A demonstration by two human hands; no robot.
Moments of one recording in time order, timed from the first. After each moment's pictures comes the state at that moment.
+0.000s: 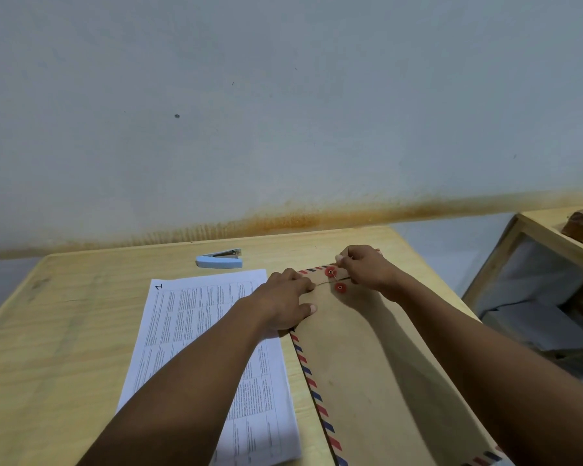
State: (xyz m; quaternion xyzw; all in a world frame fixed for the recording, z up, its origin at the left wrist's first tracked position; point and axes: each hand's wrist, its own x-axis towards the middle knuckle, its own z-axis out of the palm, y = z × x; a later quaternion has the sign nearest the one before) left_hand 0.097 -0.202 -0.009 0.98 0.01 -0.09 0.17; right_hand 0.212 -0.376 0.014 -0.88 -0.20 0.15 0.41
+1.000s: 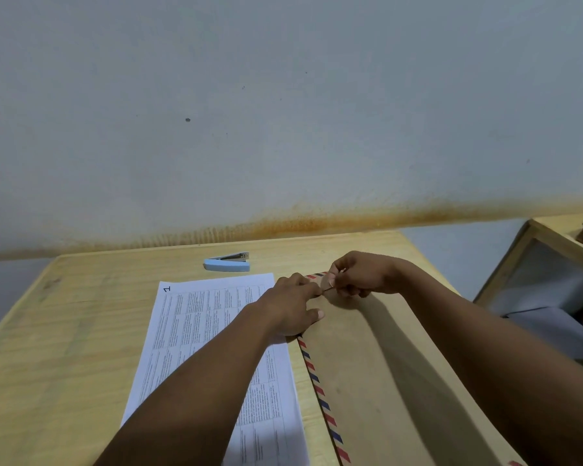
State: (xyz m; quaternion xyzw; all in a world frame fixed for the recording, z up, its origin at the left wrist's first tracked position) left_hand 0.097 -0.201 -0.014 0.98 0.02 -0.08 0.18; right_hand 0.215 -0.359 0.036 -0.84 -0.28 0.35 0.30
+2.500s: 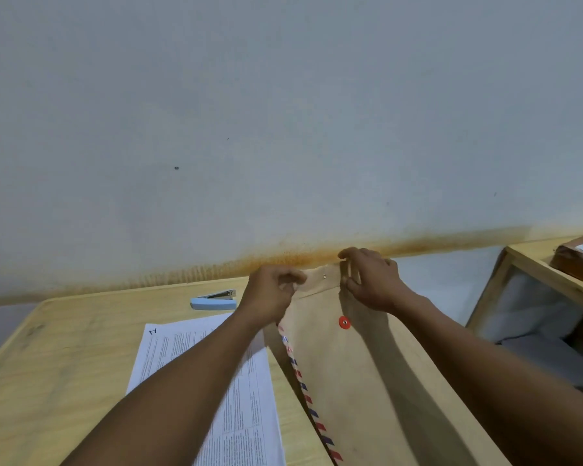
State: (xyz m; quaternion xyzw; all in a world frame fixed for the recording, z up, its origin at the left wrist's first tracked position) left_hand 0.120 -0.195 0.040 0.85 0.09 0.20 0.48; right_hand 0.234 -0.395 0.052 -0.93 -0.31 -0.08 0.17
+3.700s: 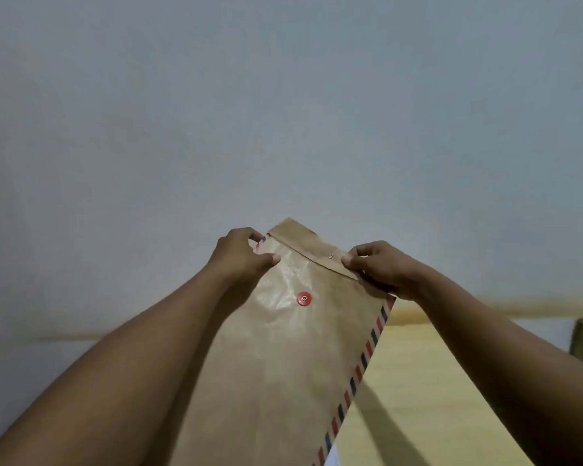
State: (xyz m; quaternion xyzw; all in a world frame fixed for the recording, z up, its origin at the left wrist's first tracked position) left_hand 0.016 -0.088 0.212 0.85 0.22 0.29 0.39; right_hand 0.153 -0.326 0.218 -0.82 -0.30 0.13 0.46
